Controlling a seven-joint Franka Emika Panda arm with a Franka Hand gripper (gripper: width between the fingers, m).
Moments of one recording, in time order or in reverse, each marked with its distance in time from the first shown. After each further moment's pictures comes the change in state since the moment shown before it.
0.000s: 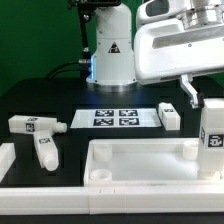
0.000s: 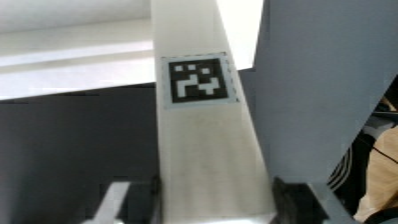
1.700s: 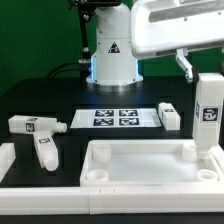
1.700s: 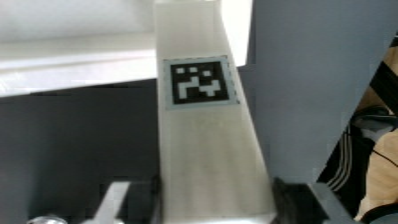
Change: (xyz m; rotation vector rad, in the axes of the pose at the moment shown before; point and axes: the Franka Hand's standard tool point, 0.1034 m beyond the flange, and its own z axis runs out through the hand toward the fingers) arm 0.009 0.001 -0.037 -0.008 -0.015 -0.001
